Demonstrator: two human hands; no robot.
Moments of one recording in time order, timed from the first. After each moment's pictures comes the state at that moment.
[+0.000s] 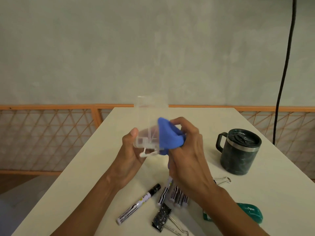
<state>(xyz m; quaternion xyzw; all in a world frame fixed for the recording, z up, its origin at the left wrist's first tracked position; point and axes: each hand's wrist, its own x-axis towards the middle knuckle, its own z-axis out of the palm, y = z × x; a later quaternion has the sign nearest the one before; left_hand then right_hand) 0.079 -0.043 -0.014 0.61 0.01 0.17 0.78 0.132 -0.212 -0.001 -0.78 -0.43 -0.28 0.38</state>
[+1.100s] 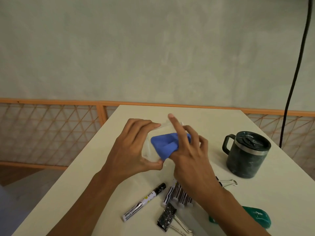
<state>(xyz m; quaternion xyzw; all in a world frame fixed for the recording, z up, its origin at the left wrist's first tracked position) 0.077 -0.007 -0.016 0.86 -0.10 0.49 0.03 0.140 -0.206 -0.016 -0.85 -0.44 -0.25 0.13</state>
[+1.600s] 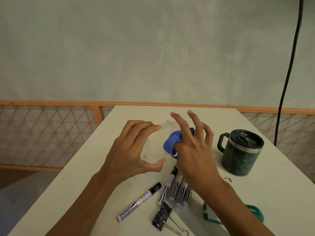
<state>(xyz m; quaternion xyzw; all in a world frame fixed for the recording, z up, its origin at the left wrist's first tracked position) 0.080 -0.017 -0.015 0.85 -0.12 0.52 -0.02 0.155 -0.218 -0.003 -0.87 -0.39 -0.28 0.13</state>
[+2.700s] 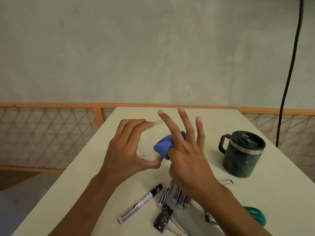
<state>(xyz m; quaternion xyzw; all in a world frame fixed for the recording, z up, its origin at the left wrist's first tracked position) 0.075 -0.015 -0.010 0.84 -0.09 0.53 0.03 0.138 -0.211 0.004 -0.82 -0.47 -0.30 0.16</state>
